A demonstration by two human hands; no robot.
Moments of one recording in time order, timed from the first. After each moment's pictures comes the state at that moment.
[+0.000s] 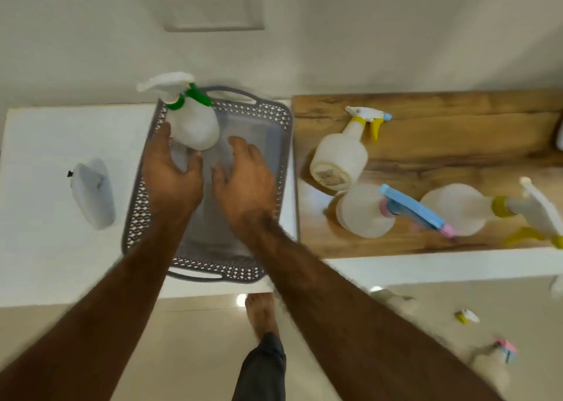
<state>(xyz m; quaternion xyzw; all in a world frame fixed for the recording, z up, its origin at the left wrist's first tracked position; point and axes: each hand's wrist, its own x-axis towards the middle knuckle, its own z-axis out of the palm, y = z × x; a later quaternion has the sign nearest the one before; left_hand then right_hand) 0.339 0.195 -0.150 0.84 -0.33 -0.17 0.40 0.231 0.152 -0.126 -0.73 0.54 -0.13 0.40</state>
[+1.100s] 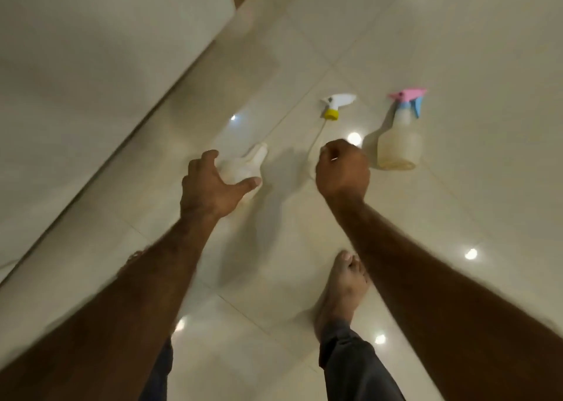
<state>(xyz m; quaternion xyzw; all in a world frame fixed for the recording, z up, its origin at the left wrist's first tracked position) -0.263 0.270 -0.495 0.71 -0.54 -0.44 -0.11 -0.473 0.326 -0.495 -0.26 0.91 -0.10 0.31</state>
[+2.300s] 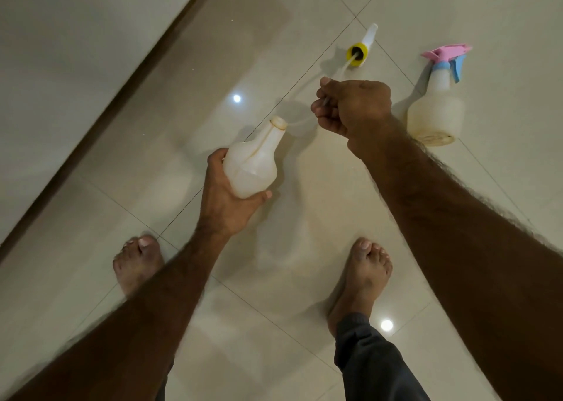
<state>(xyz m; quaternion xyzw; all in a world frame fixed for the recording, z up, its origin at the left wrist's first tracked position) -0.239 0.340 -0.568 0.66 -0.55 -0.51 0.10 -0.485 0.279 -0.515 -0.01 0.78 -0.36 0.52</state>
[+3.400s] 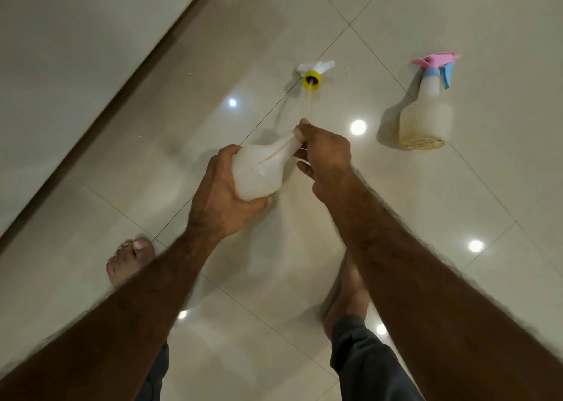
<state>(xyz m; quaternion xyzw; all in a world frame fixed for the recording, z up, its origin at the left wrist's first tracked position) -0.237 0.330 -0.559 0.60 -0.65 -0.46 0.01 -0.432 0.318 -0.530 0.10 0.77 -0.35 0.53</state>
